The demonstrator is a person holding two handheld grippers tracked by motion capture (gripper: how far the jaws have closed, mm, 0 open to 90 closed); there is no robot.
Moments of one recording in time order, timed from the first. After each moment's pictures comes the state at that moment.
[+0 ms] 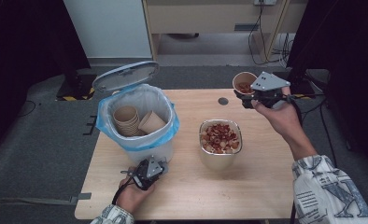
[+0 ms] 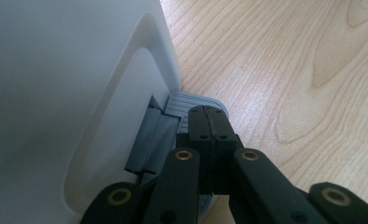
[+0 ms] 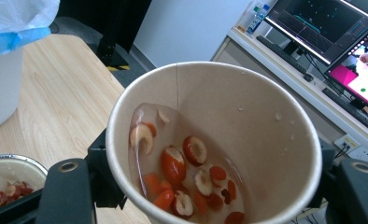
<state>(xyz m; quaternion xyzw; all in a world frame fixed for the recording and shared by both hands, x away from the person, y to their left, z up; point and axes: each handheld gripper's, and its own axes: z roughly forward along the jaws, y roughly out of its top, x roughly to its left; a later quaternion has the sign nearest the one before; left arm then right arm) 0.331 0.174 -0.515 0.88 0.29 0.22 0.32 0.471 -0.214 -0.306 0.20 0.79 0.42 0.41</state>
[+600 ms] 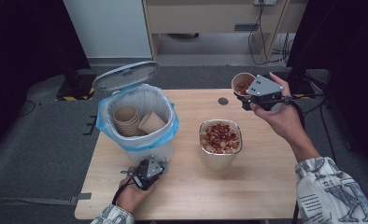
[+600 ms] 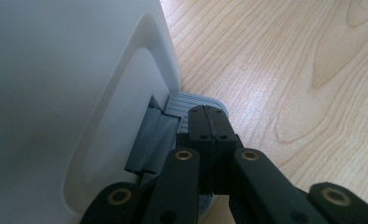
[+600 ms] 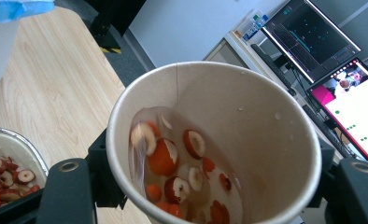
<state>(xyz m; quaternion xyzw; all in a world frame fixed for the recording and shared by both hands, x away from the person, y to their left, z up) 0.331 0.174 -0.516 0.88 0.29 0.22 0.32 0.460 -0.206 -0.299 0.14 0.80 0.37 0.45</state>
